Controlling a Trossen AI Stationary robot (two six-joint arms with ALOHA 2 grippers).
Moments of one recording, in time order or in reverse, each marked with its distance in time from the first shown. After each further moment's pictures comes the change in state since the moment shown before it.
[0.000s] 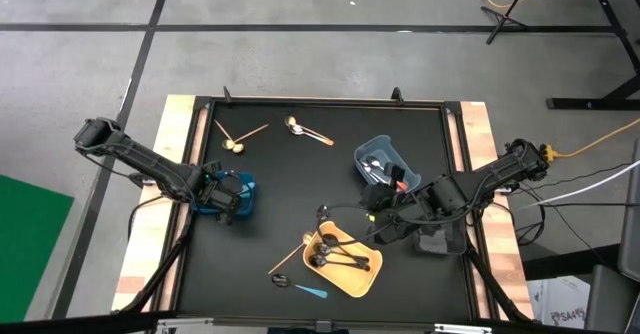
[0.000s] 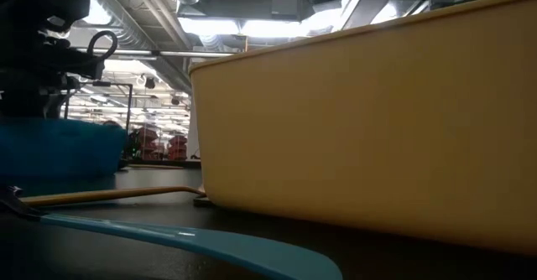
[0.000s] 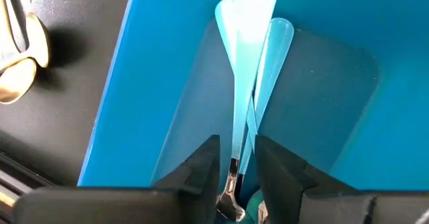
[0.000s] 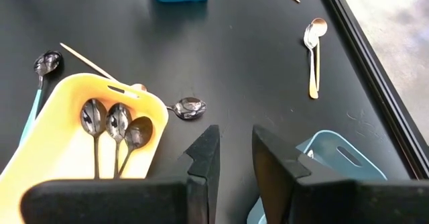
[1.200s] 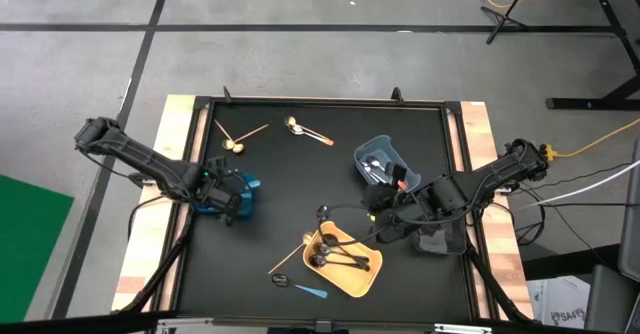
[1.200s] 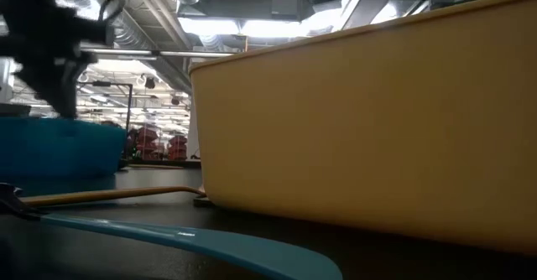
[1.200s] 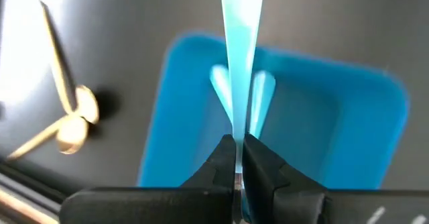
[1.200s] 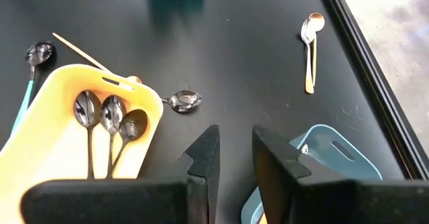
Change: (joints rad) left arm -0.016 0.000 0.139 -0.071 -0.074 0.129; right arm 0.000 0.000 0.000 -0.032 -0.001 0.000
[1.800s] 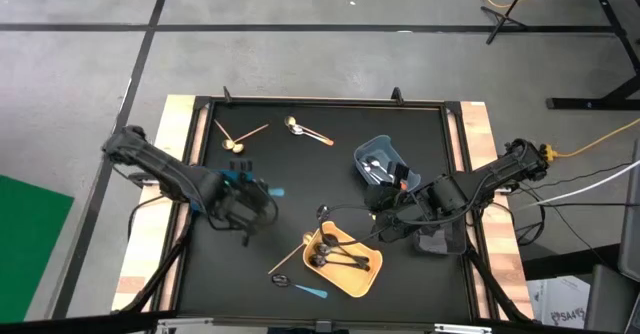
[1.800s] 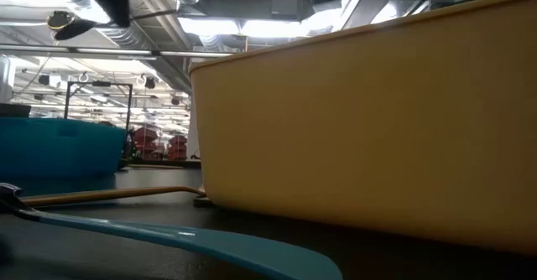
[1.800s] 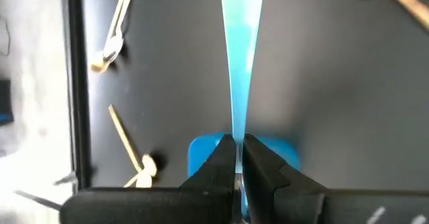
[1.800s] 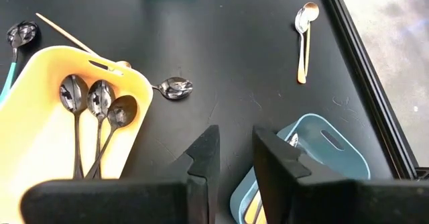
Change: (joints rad) left arm -0.080 0.412 0.717 -0.363 -0.083 0.133; right arm 0.000 0.000 0.000 -0.056 0.000 0.000
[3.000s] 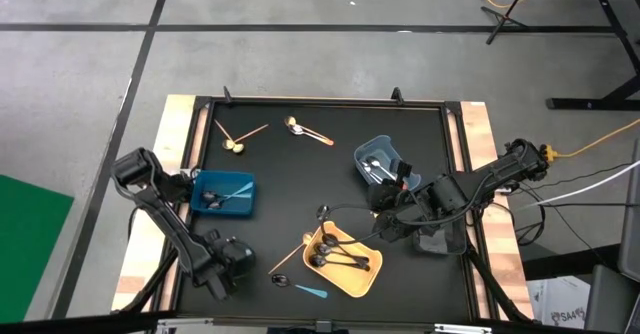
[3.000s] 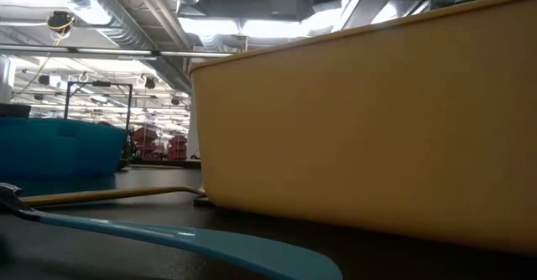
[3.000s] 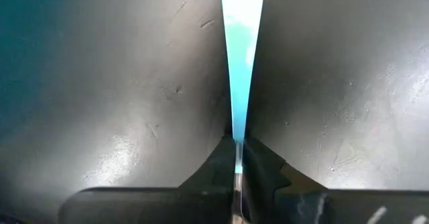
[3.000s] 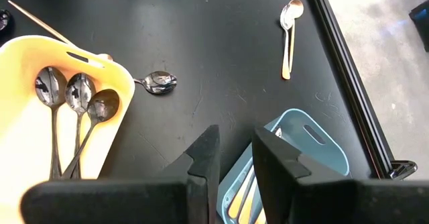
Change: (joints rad) left arm -0.469 0.249 -0.441 0.587 0.439 -0.980; right arm 0.000 0.000 0.000 -0.046 0.039 0.000
